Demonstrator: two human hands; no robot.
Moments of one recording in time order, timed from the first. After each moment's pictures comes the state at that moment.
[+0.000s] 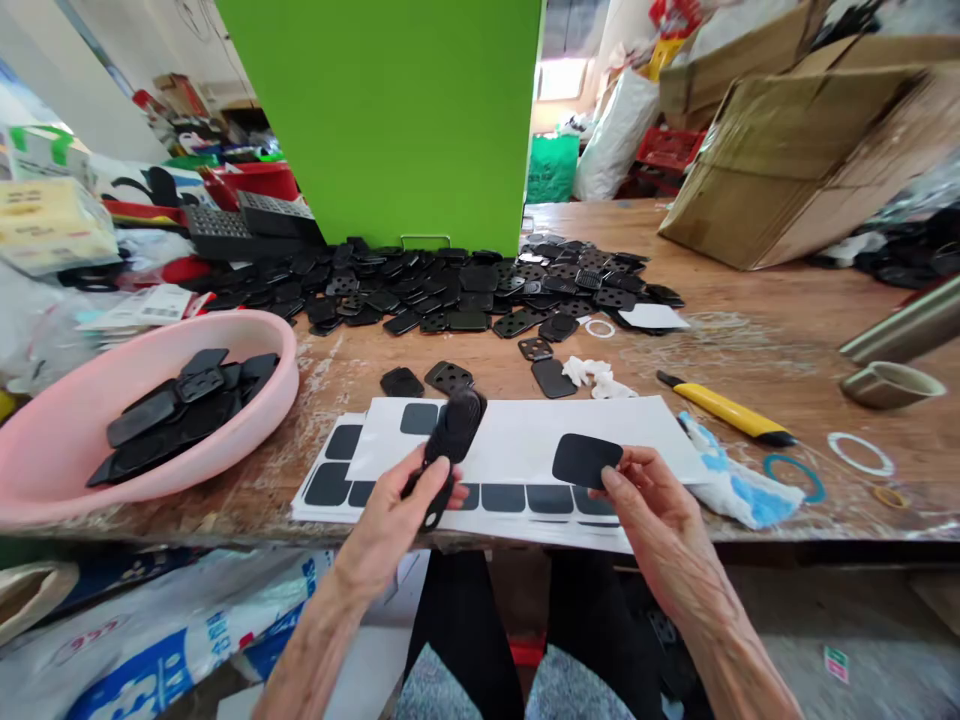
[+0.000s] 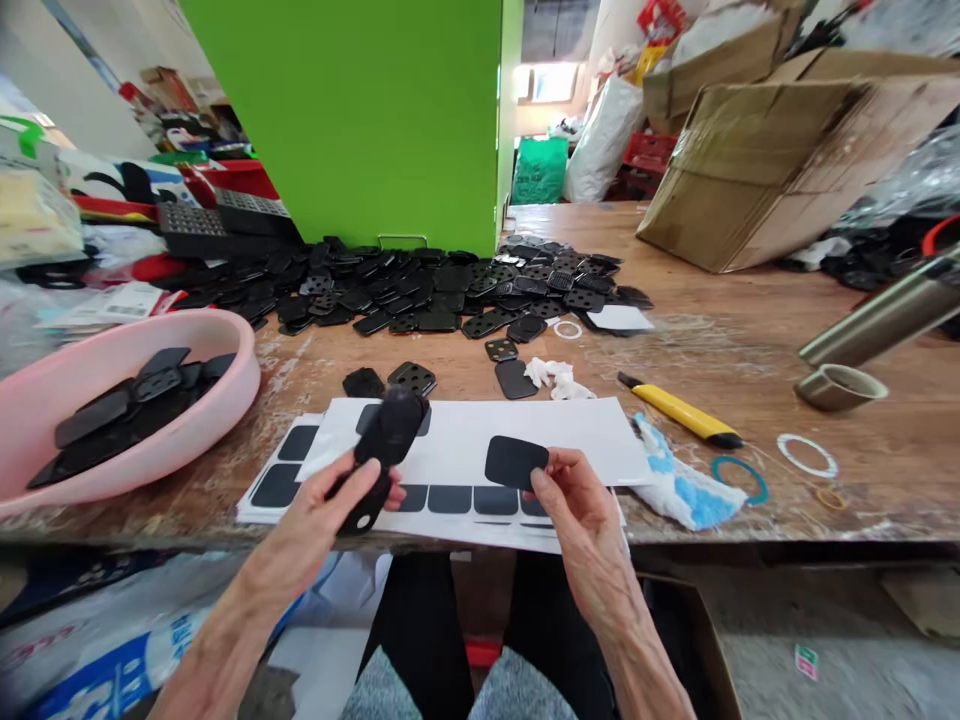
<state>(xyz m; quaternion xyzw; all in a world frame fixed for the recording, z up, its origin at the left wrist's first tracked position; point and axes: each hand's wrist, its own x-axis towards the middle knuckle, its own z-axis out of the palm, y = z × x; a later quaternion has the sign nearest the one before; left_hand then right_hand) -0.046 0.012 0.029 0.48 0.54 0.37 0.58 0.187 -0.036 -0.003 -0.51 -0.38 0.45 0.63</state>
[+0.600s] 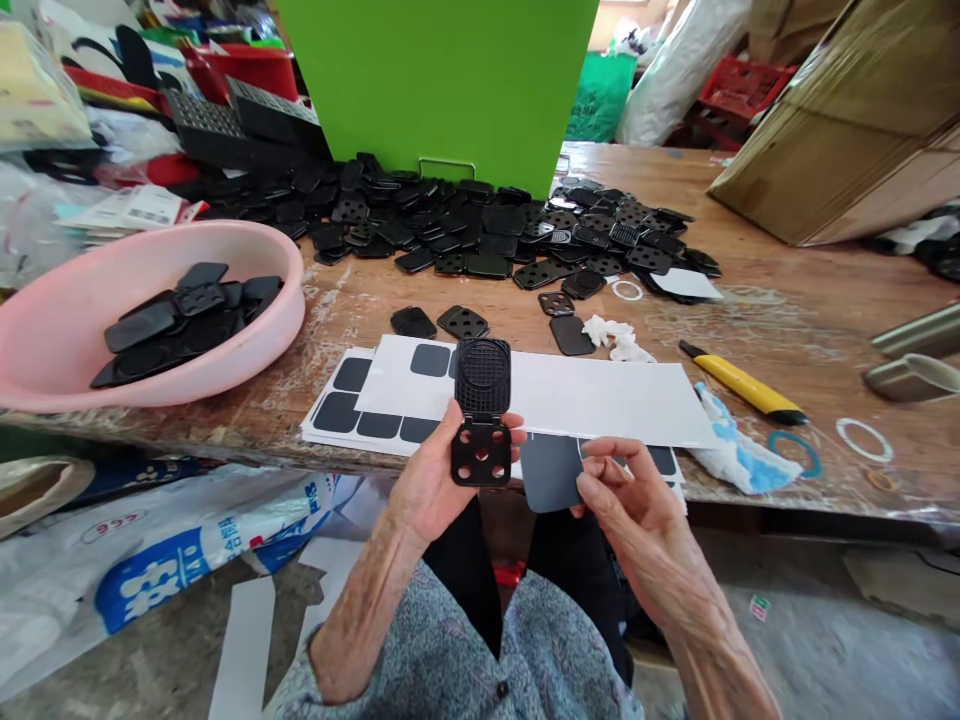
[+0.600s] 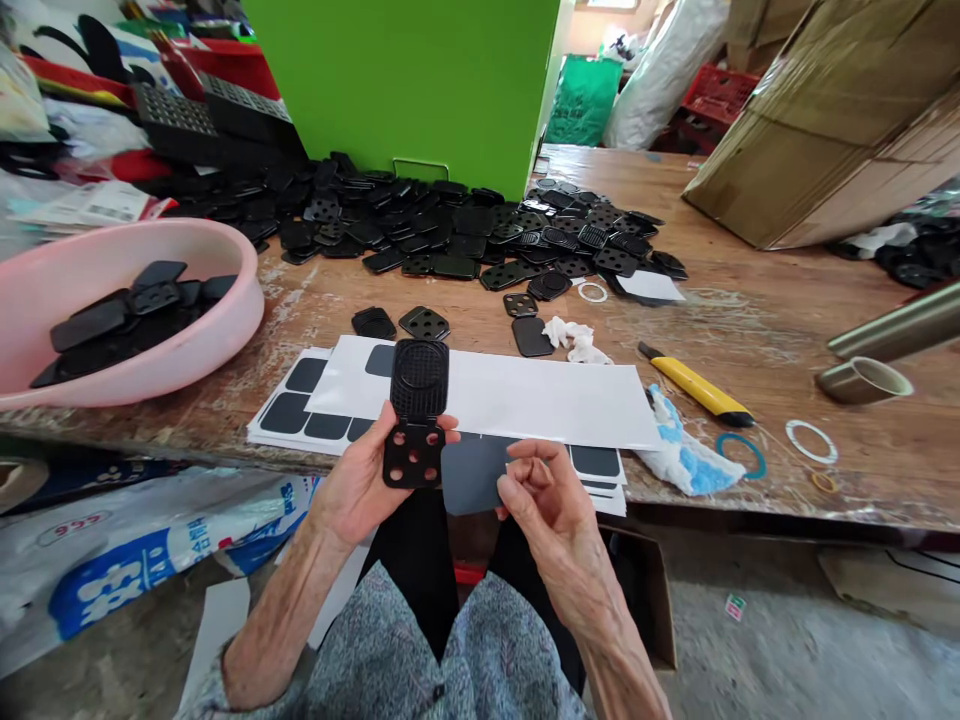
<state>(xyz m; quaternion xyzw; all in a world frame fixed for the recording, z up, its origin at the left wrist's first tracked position) -0.021 -0.004 0.011 0.10 0.32 0.42 0.84 0.159 -0.071 0.014 -0.53 -0.37 0.54 0.54</state>
